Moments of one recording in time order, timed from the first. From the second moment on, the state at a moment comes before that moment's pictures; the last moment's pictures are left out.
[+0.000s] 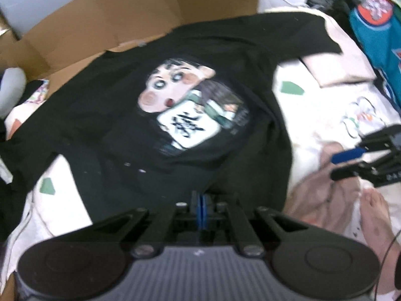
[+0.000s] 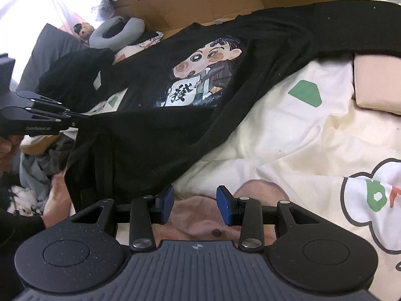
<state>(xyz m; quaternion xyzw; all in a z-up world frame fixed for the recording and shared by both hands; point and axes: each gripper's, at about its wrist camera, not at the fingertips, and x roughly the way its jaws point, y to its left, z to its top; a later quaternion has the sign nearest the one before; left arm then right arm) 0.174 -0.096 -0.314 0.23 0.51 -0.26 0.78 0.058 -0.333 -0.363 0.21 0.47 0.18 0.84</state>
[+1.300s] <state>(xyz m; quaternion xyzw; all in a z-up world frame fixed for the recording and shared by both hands) 0.272 -0.007 -0.388 0.13 0.48 -0.09 0.86 0.073 -0.286 -0.363 0.14 0.52 0.23 0.81</state>
